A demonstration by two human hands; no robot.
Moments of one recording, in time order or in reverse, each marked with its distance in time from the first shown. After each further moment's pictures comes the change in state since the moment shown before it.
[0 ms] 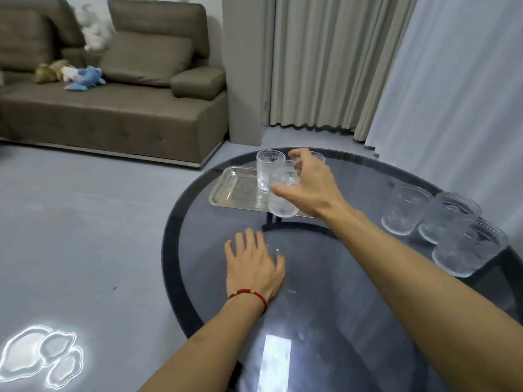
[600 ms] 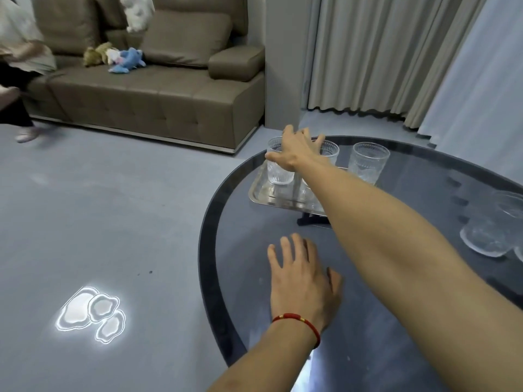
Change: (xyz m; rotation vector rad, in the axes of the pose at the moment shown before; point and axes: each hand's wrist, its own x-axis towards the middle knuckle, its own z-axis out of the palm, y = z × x) left_hand 0.001 -0.001 0.003 0.029 -0.019 0.014; right_hand 0.169 -0.022 0.143 -0.448 -0.169 0.017
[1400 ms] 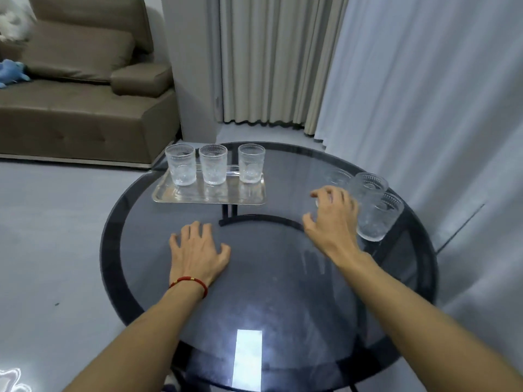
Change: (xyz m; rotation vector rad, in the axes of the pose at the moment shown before) left_hand -0.003 -0.002 -0.001 -0.080 0.044 0.046; right_hand -0.305 0.211 -0.061 -0.057 0.449 0.246
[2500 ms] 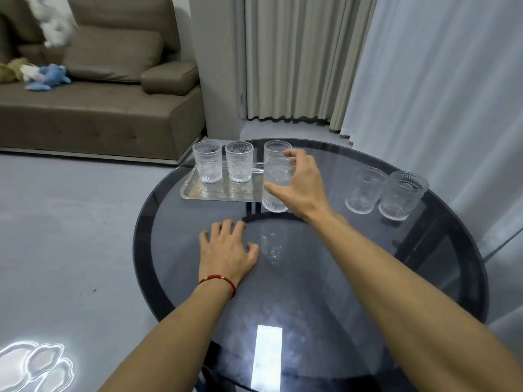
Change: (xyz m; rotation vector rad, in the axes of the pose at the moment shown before) left_hand -0.002 0.005 -0.003 0.000 -0.003 0.048; right_hand 0.059 -0.104 0.017 0.612 -0.149 -0.023
